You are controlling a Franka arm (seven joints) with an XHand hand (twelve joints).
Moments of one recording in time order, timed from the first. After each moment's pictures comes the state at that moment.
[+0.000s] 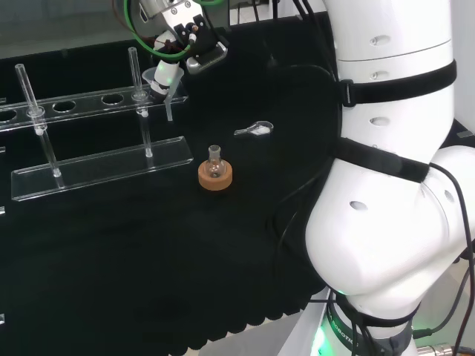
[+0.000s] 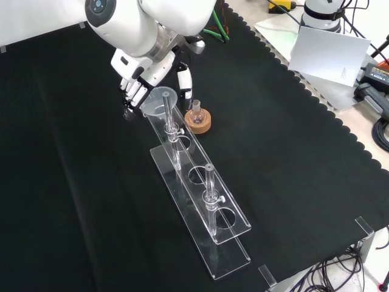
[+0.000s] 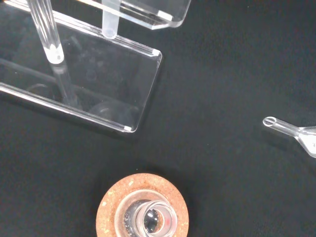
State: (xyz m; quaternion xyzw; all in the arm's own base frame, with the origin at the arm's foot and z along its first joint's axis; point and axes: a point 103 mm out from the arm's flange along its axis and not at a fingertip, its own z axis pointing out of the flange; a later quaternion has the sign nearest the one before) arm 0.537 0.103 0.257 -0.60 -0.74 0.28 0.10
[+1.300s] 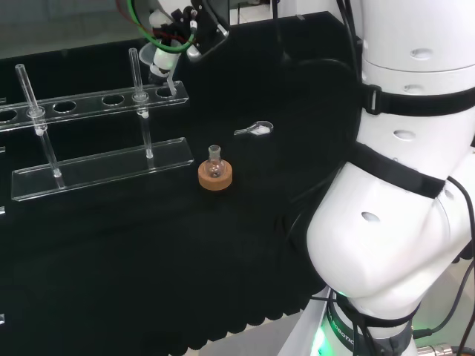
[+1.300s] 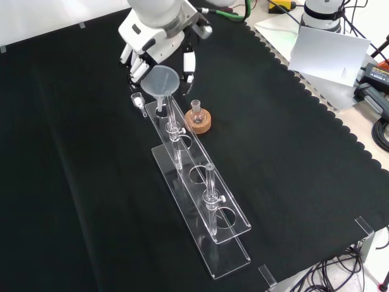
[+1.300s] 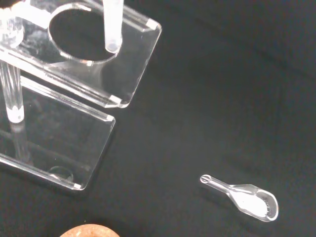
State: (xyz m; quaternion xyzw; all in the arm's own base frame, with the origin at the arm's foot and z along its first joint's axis) arm 0.525 0.103 0.314 -0.63 -0.74 0.25 -0.01
